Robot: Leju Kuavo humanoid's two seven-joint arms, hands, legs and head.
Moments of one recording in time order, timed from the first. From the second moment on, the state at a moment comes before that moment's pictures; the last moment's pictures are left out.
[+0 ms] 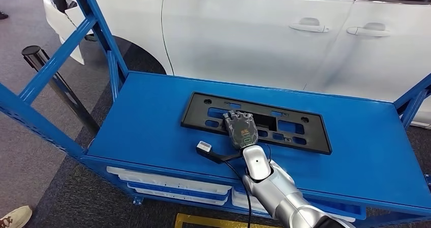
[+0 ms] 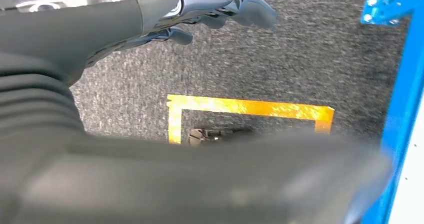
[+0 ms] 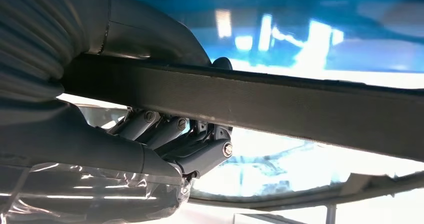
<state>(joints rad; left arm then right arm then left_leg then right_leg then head) -0.08 0.11 -1.17 -0.12 1.18 0.22 -0.63 -0.58 0.10 0.57 -0.70 1.56 -0.70 0.08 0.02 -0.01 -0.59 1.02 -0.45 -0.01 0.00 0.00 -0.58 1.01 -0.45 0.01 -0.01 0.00</state>
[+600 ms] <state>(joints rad) -0.07 0.10 -1.07 -0.12 1.18 0.17 -0.69 -0.46 0.12 0.42 -1.24 0.93 -0.70 -0.53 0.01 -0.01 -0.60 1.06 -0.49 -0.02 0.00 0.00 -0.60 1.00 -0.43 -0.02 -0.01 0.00</state>
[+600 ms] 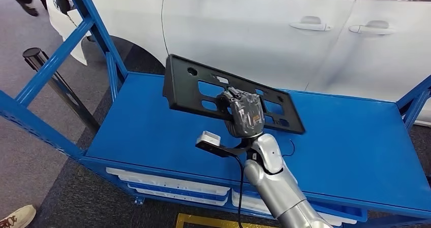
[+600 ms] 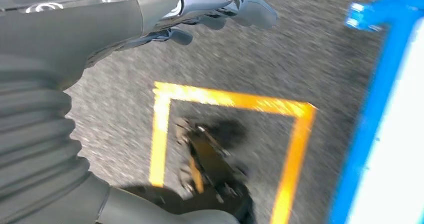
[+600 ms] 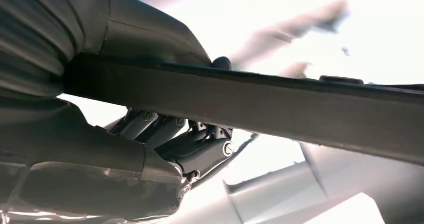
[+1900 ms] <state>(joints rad) -0.07 0.10 -0.84 -0.12 1.17 0.19 -0.68 -0.27 0.00 0.37 -1.96 -0.37 0.04 -0.70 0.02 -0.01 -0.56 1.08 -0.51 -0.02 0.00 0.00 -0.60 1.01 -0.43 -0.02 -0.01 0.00</state>
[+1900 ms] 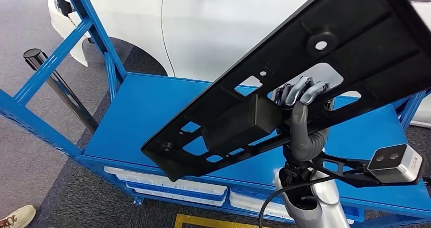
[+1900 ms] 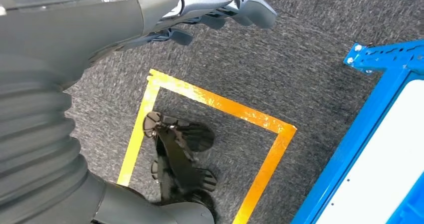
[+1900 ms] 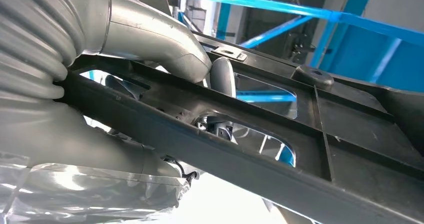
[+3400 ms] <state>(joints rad) -0.08 0.10 -0.90 -0.12 1.17 0.25 -0.64 -0.34 -0.04 0.46 -1.86 -0.40 0.06 -0.65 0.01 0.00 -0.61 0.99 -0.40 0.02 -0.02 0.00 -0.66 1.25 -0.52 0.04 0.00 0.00</state>
